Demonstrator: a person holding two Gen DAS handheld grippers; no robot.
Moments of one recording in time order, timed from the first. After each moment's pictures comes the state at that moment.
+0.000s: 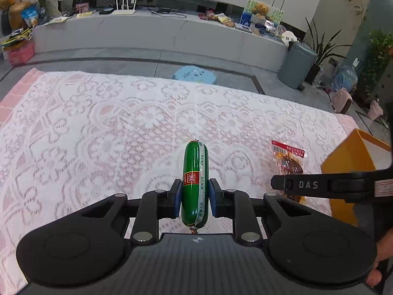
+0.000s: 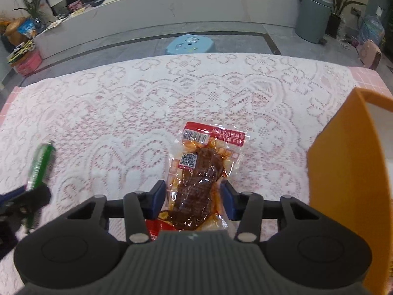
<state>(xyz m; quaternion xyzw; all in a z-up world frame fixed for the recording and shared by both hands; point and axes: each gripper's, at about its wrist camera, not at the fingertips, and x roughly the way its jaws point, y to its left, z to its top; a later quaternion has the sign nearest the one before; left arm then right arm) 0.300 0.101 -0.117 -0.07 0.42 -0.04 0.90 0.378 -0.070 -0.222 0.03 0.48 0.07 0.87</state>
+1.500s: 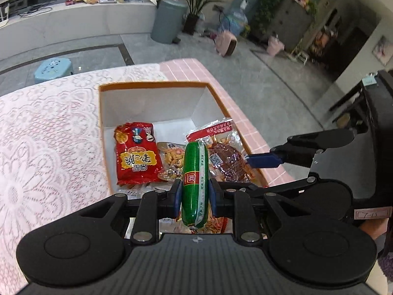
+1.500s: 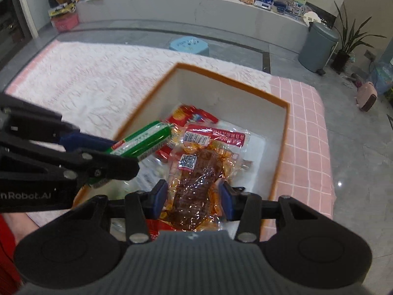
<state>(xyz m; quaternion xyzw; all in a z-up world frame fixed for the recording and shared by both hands) 0.251 -0.170 -0.065 -0.02 0.48 -0.29 0.83 0.233 -0.319 -0.137 -0.11 0.47 0.14 0.86</state>
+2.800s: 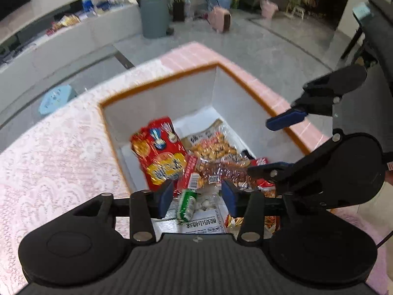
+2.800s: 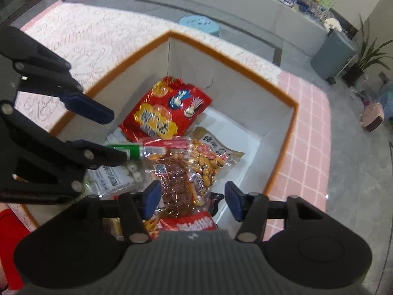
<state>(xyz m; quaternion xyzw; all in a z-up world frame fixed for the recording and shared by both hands) 0.256 -0.180 -0.080 0.13 0.45 -0.28 0.84 0.267 -0.318 -0.165 -0.18 0.48 0.16 0.84</state>
